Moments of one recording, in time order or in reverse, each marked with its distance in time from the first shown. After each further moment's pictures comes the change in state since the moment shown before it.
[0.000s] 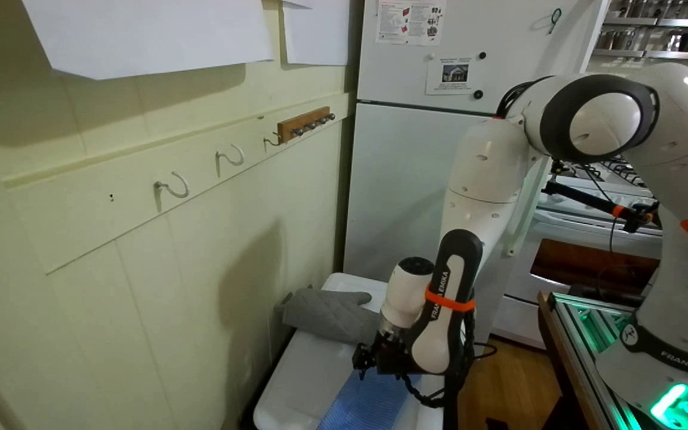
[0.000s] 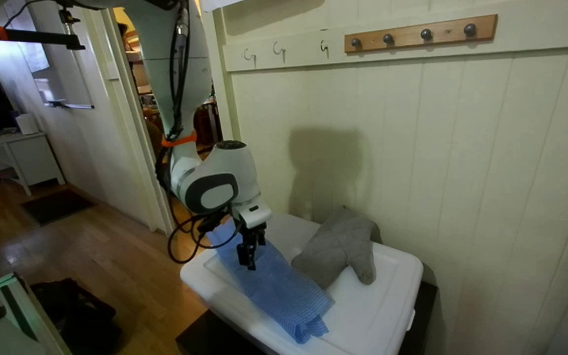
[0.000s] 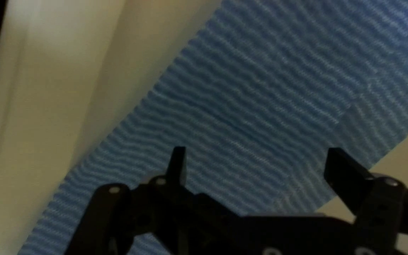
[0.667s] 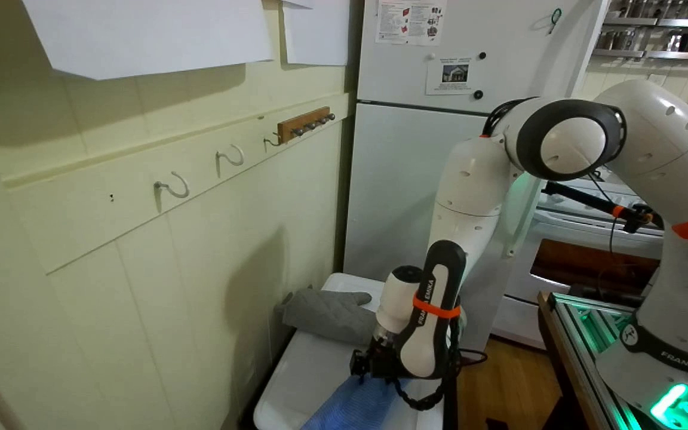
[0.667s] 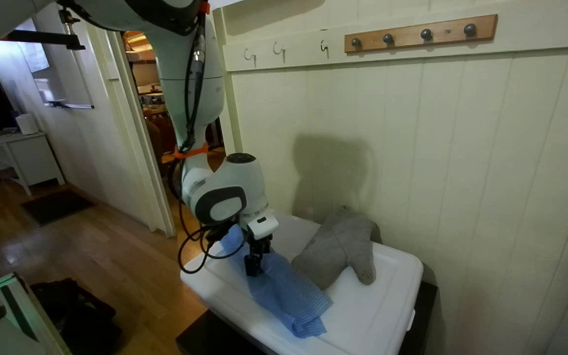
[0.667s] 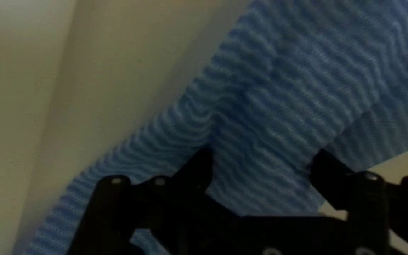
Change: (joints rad) arm -0.046 0.102 0.018 0.097 0.001 0.003 -0.019
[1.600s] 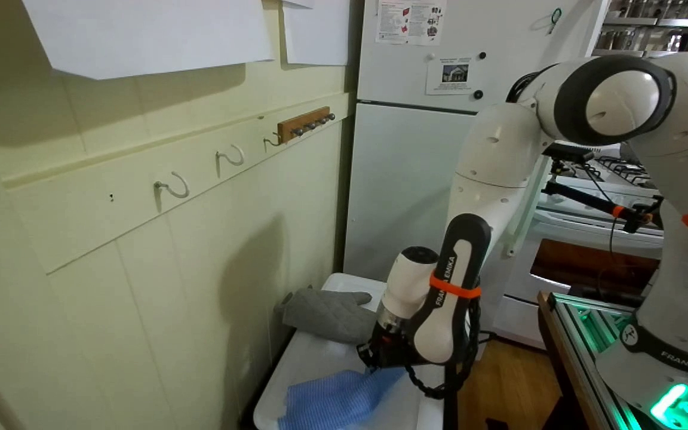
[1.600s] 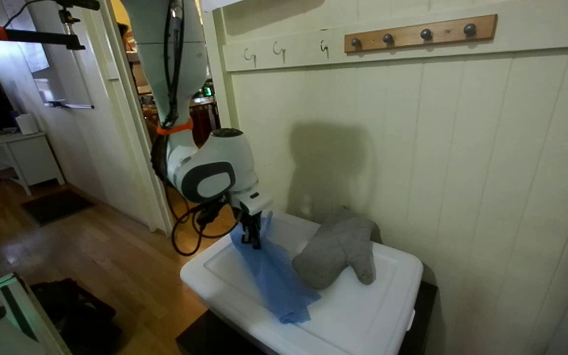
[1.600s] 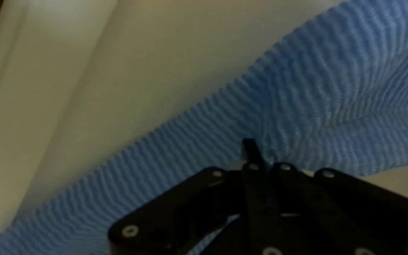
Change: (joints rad) arm 0.022 -0.187 0.016 -0.146 0.000 0.005 -0.116
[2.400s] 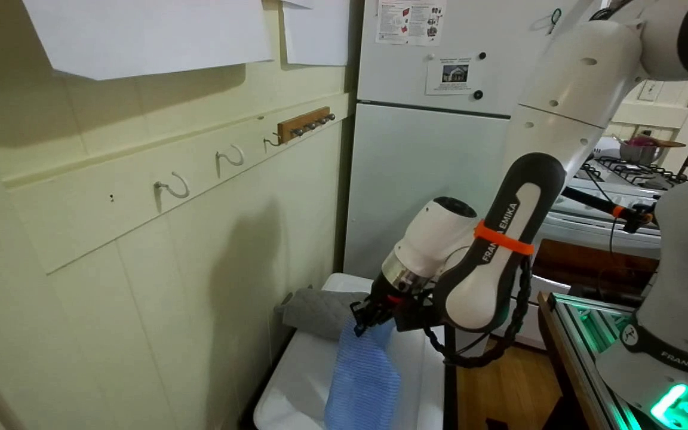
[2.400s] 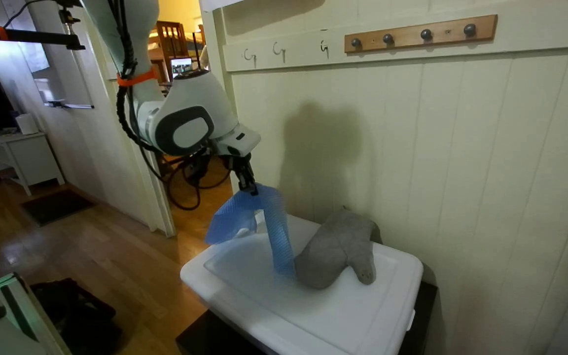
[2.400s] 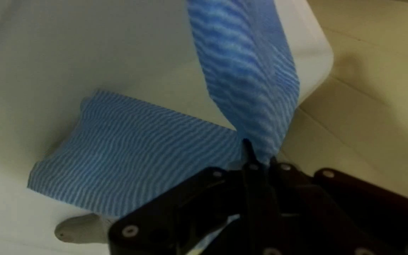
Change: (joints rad) arm 0.101 -0.348 -0.027 -0.184 0.008 0.089 -0.126
